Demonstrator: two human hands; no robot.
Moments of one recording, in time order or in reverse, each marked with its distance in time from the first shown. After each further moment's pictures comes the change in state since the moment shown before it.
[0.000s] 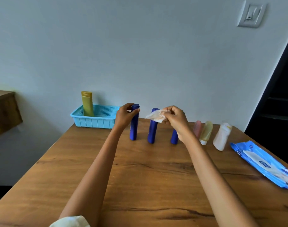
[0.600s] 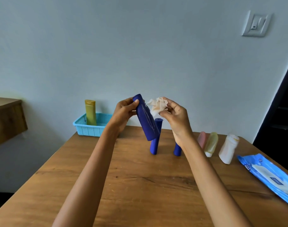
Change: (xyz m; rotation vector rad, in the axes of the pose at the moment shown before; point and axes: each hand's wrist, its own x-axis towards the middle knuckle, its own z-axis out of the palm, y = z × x) left_hand 0.000 0.055 -0.029 -0.663 -0.222 0.080; right_hand 0.000 -0.040 0.012 0.319 -0.046 -0.204
